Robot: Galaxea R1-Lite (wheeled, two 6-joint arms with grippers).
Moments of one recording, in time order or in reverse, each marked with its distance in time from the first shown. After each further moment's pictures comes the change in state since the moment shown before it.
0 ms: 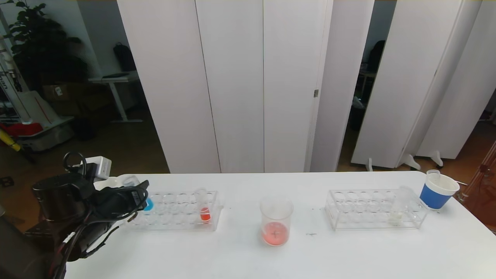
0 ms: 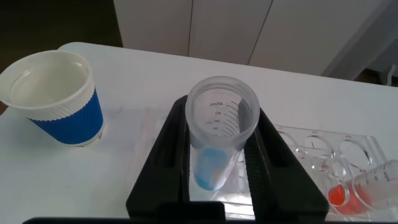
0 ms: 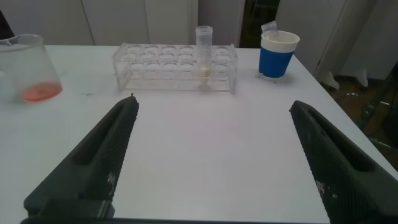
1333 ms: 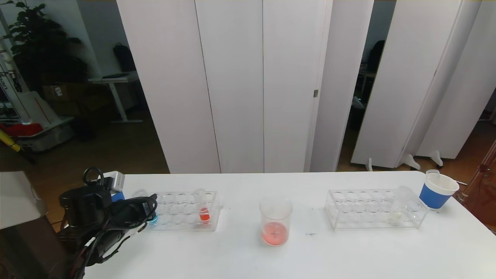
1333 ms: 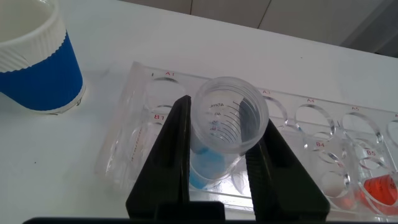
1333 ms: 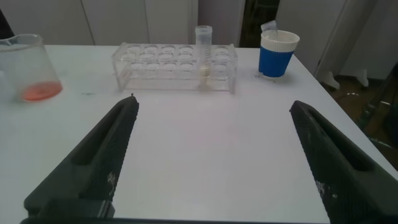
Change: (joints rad) left arm 0.019 0.181 0.008 -0.074 0.017 -0.045; right arm 0.000 0.000 0.000 0.001 0.000 0.000
